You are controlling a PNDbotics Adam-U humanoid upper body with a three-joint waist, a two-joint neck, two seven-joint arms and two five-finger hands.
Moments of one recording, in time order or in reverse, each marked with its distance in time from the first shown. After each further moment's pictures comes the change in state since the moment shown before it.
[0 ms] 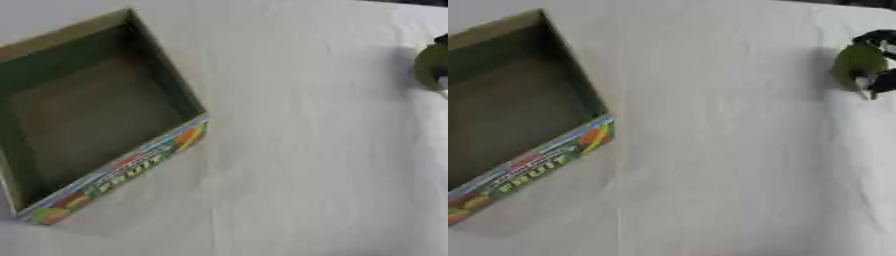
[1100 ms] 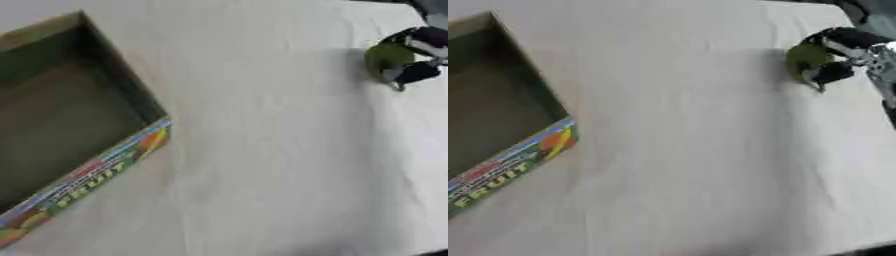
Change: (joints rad) left arm 0.005 0.000 0.000 0.000 0.000 -0.001 0.001; right arm 0.035 0.007 0.004 -0.037 -0.001 0.010 -0.080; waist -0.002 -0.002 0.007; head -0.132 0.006
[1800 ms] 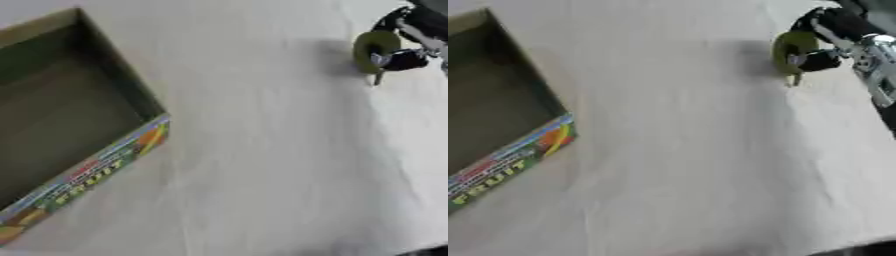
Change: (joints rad) left arm 0.004 0.000 0.000 0.000 -0.001 -0.001 0.007; right arm 0.081 0.003 0.012 -0.215 -0.041 0.039 -0.206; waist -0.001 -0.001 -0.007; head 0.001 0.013
